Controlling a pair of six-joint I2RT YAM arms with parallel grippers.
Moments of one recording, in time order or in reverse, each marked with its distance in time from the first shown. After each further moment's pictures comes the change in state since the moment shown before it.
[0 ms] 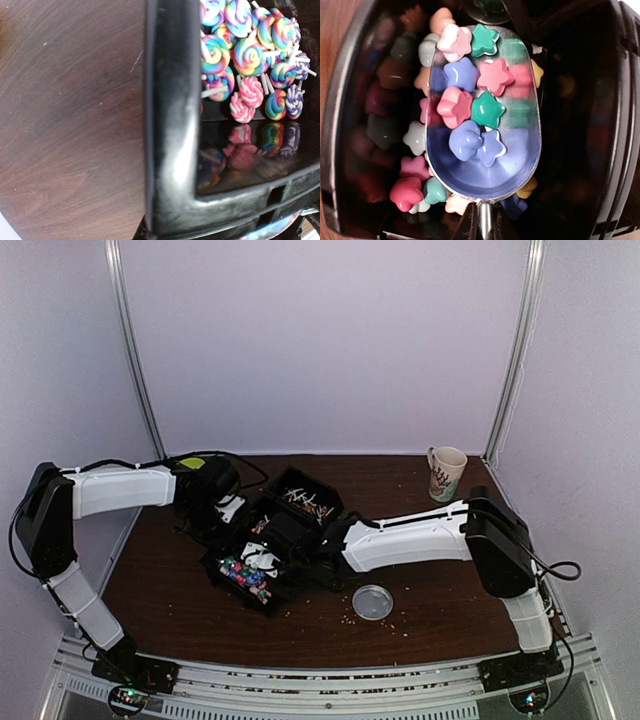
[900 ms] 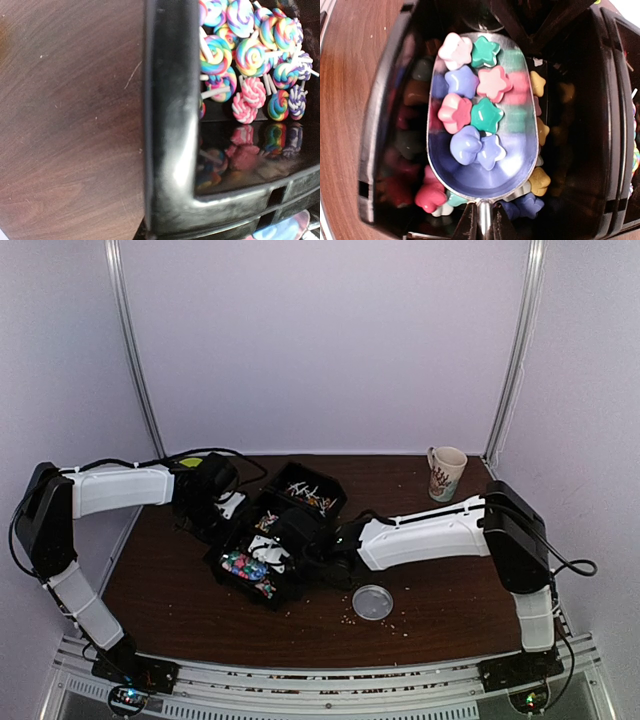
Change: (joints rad) left arm 0.009 0.001 -0.001 0.040 0.053 -0.008; right arm -0.019 -0.099 -0.128 0.116 -0.048 0.067
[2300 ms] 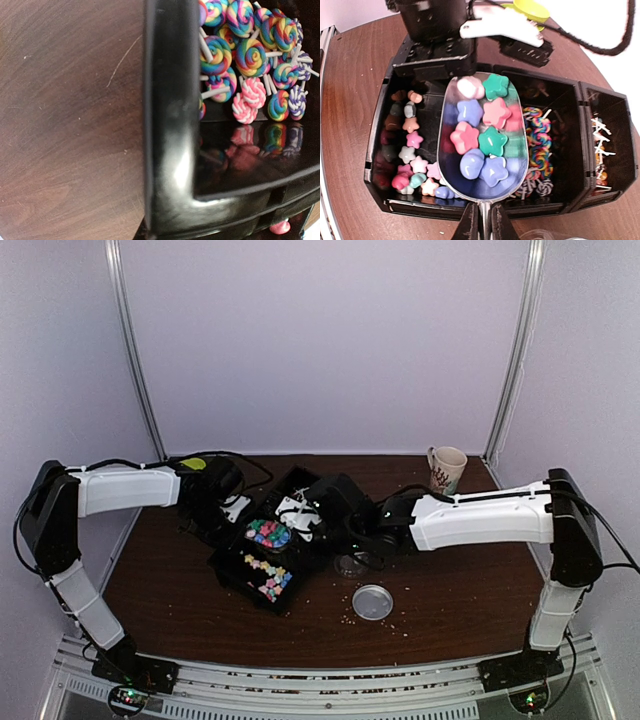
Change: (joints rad) left arm -0.024 0.027 0.006 0.008 0.008 -0.009; right arm -0.044 -0.265 -0.164 0.048 0.063 -0.027
